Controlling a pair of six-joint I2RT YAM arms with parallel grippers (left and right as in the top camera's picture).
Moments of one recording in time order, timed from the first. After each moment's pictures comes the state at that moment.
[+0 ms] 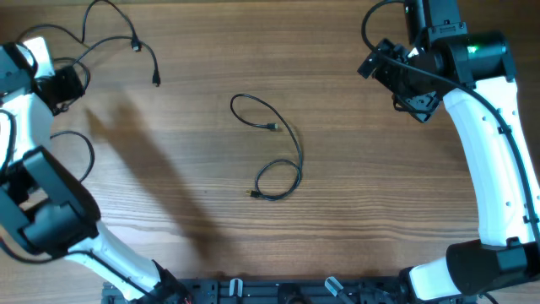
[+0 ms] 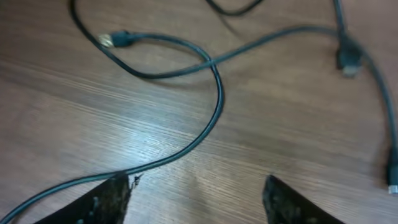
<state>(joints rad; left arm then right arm) 0.53 2.01 1.50 -0.37 0.13 0.19 0.19 1.66 1.84 -1.36 0.00 0.83</state>
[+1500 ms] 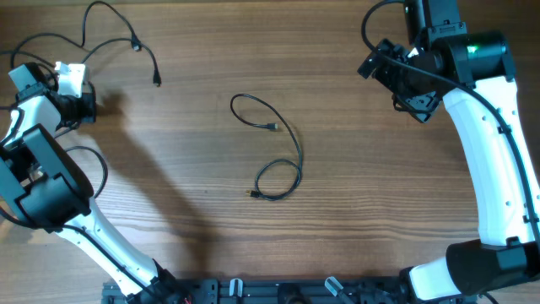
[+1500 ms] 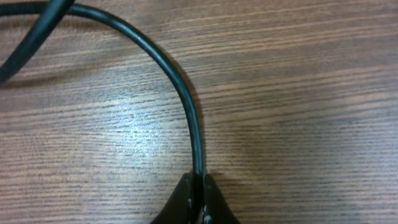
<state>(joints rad) 0.55 2.22 1.54 -0.43 0.26 0.56 0.19 1.66 1.84 -1.36 0.00 0.83</state>
